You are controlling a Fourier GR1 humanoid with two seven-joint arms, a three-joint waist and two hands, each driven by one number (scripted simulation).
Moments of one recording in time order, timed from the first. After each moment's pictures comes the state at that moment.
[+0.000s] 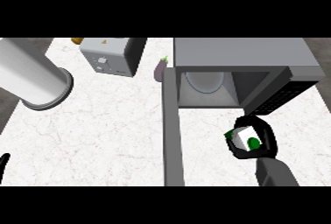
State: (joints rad) left arm 0.52 0.01 0.27 -2.16 0.26 -0.39 -0.18; right arm -0.29 -0.10 -0.19 -0.71 -0.09 0.28 -0.84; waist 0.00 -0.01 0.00
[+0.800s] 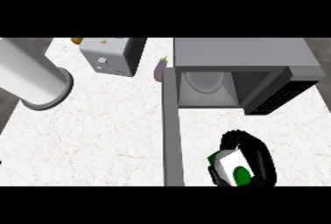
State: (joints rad) left arm 0.55 0.02 0.33 -2.16 0.33 -0.45 -0.17; right arm 0.14 0.00 0.18 -1.60 -0.15 0.04 -0.38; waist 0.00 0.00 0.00
